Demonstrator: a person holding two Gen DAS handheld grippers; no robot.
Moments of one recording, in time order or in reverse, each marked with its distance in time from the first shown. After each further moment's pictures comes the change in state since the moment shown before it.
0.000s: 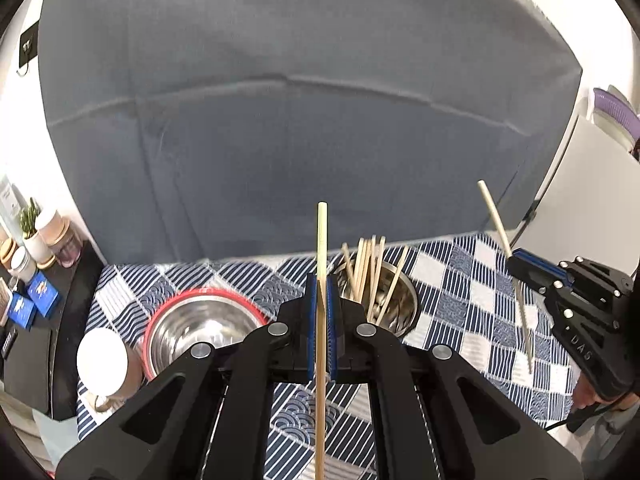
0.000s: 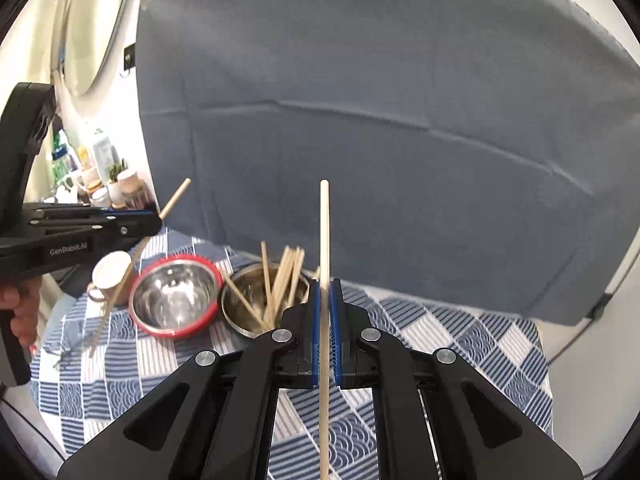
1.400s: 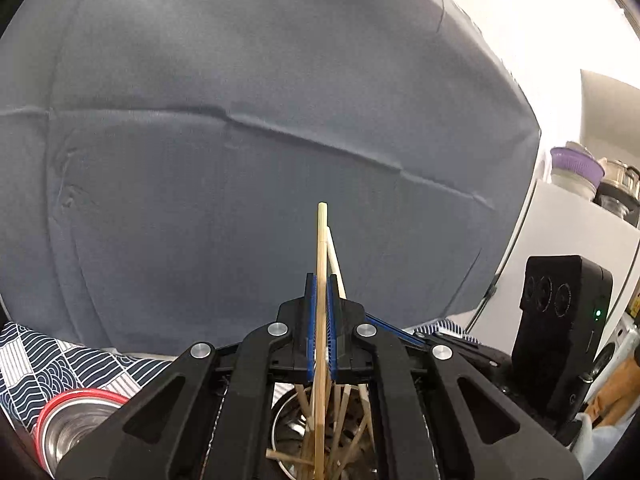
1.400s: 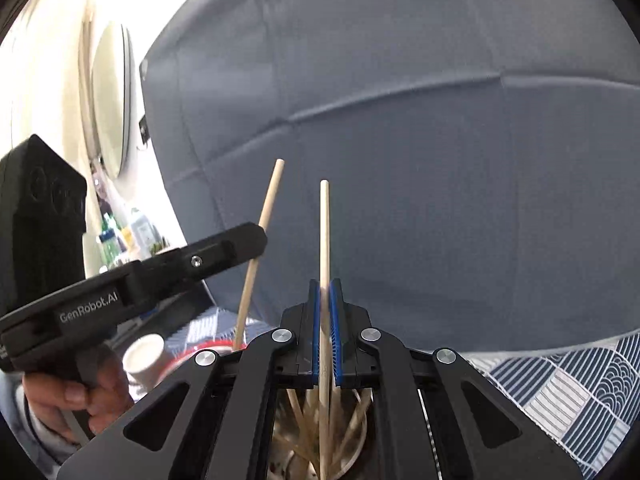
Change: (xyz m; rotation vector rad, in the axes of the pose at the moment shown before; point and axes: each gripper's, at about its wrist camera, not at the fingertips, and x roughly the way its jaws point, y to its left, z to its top) left arm 0.100 0.000 0.003 -0.035 -0.345 -0.252; right arm 0.142 -0.017 -0.005 0.186 -0.235 0.345
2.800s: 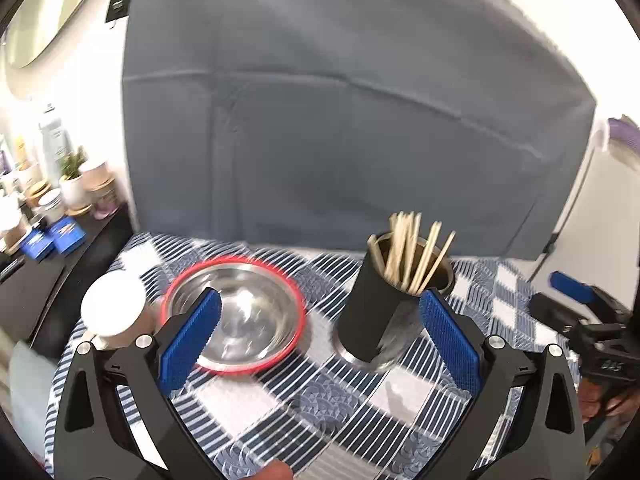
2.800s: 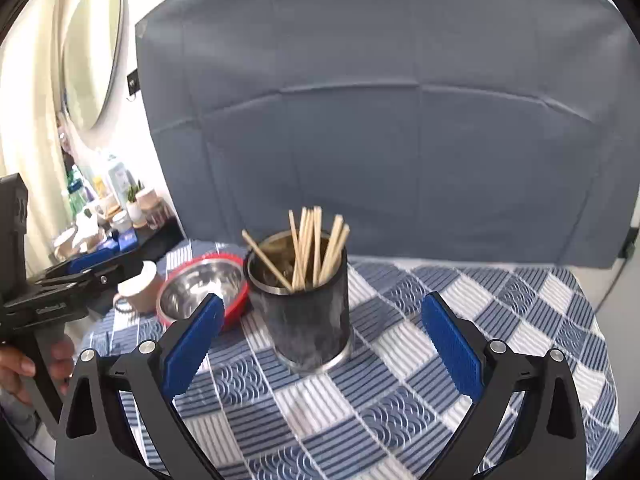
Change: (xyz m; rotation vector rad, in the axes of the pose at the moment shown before) left arm -0.153 -0.010 -0.060 -0.048 0.175 0.389; right arm -0.142 0.063 -0.040 -0.026 0.174 -0.277
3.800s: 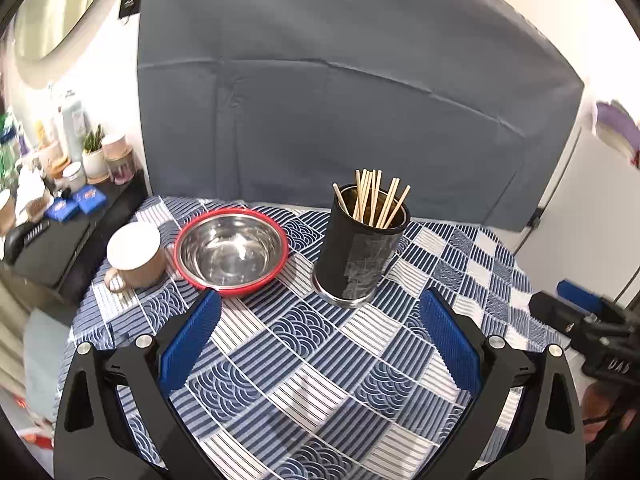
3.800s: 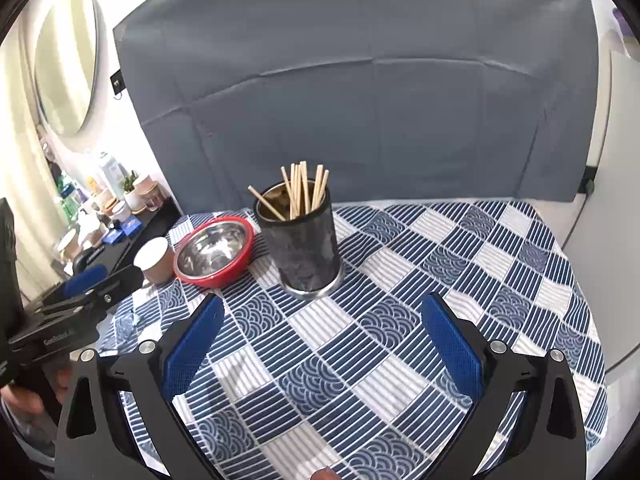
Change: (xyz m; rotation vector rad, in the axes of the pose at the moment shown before) left arm -0.078 -0.032 -0.026 -0.019 0.099 -0.023; right arm -0.089 0.013 -0.024 0.127 0.130 -0.076
